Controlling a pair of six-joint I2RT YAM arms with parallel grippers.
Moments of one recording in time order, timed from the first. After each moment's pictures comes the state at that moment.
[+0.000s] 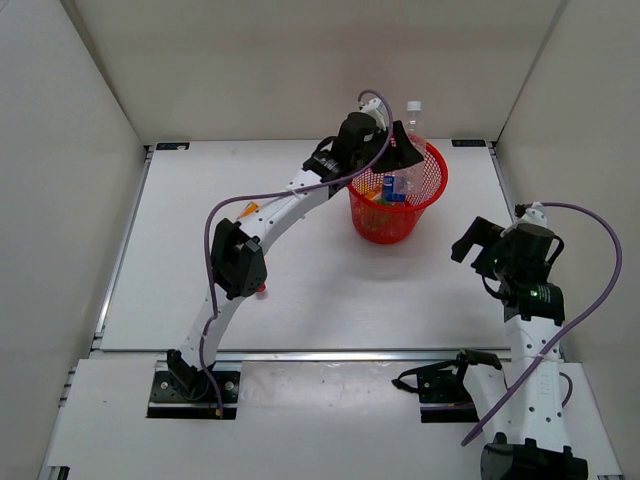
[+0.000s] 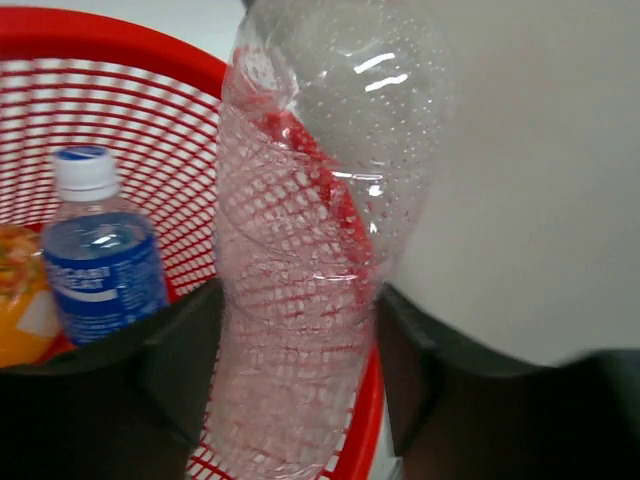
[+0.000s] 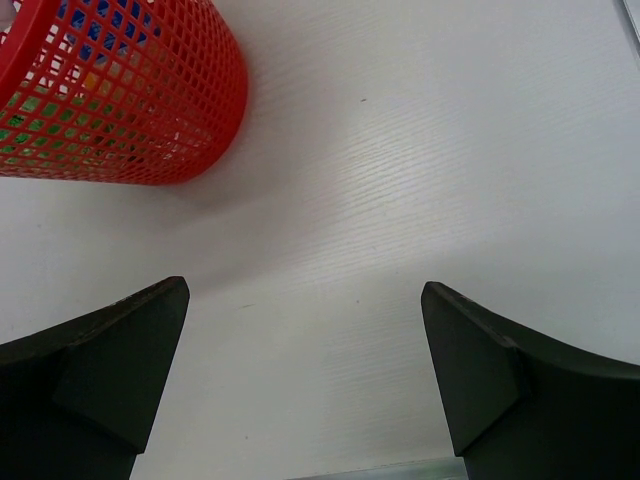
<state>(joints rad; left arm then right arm) -0.73 2.31 2.31 -0.27 0.15 -0.73 -0.19 0.71 0.81 -0.68 -0.13 0.29</state>
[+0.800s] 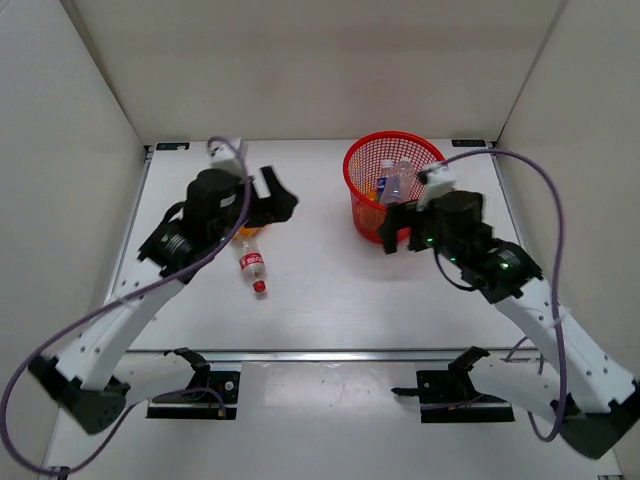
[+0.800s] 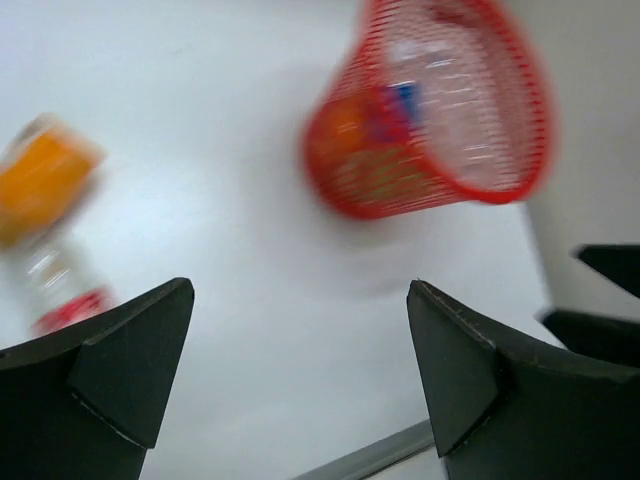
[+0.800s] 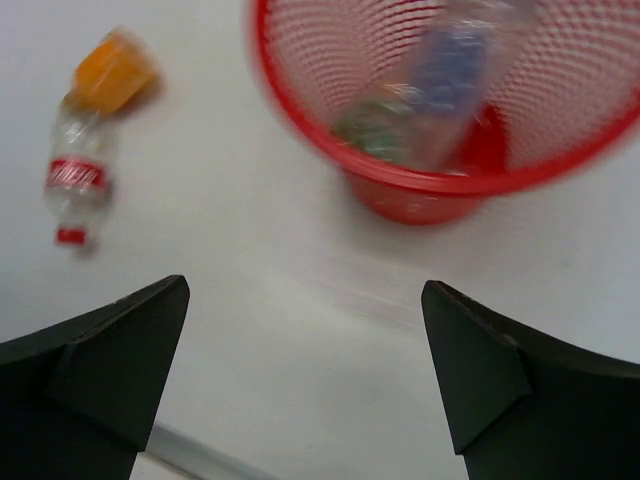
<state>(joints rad) -0.66 1.19 1.36 -0.51 -0.12 -0.57 0.48 0.91 1.11 -0.62 0.08 0.21</state>
